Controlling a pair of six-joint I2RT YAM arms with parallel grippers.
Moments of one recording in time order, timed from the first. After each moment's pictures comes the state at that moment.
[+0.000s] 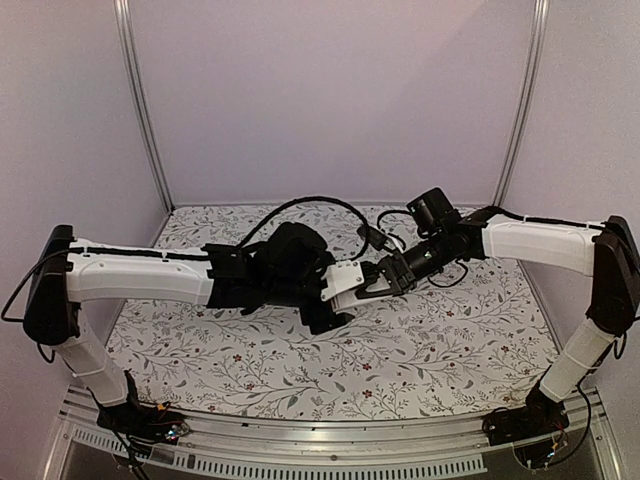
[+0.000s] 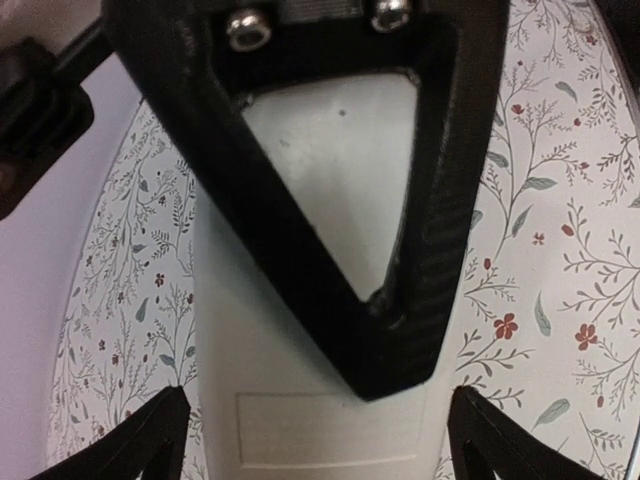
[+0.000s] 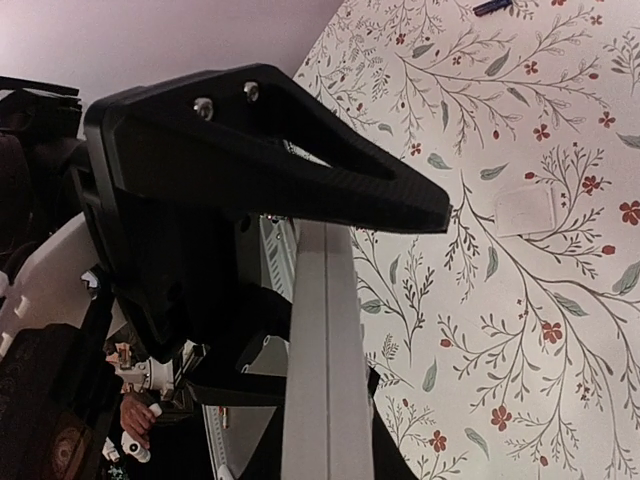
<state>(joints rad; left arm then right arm) -1.11 1.66 1.19 -0.22 -0.11 0.43 0.66 1.64 1.18 -0.45 -1.01 0.23</state>
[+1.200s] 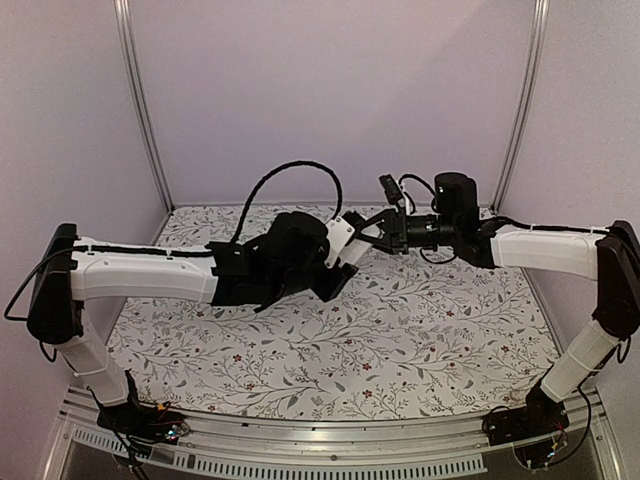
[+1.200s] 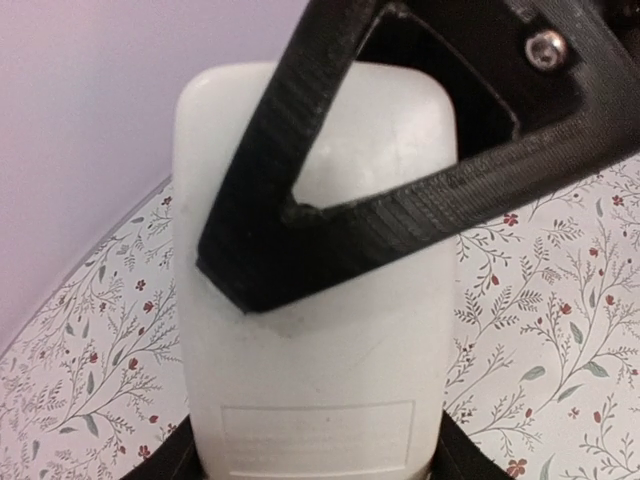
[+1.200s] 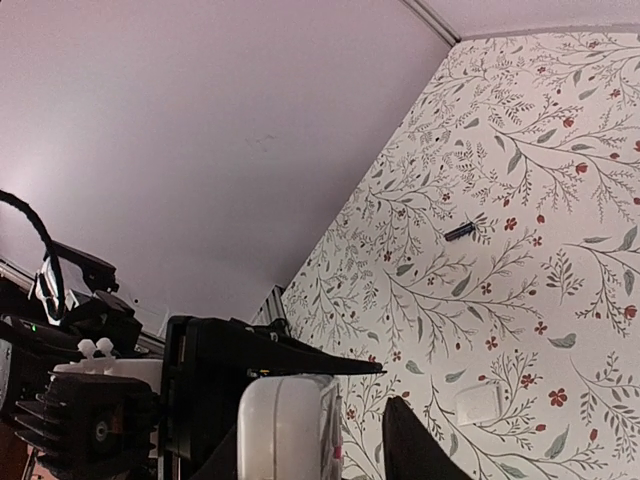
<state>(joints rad) -1.10 1.69 1.23 -0.06 -0.39 0.04 0.60 1.60 1.06 0.26 -0.78 0.69</state>
